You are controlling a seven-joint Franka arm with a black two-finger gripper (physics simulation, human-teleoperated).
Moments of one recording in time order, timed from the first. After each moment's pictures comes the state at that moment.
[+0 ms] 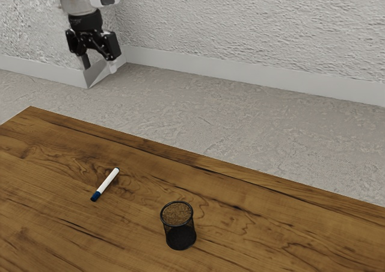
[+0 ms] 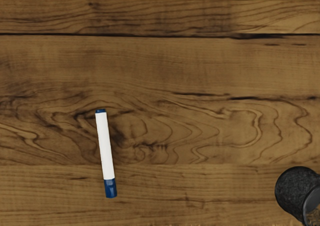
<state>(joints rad) -0.34 0.16 0.49 -1.34 -0.09 1.46 0.14</state>
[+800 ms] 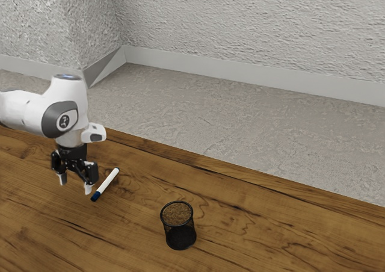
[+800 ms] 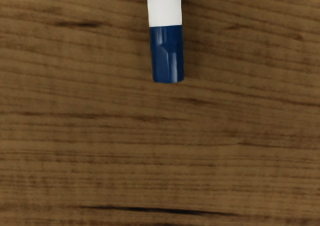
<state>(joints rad) -0.32 0.02 0.53 -2.31 0.11 2.07 0.07</state>
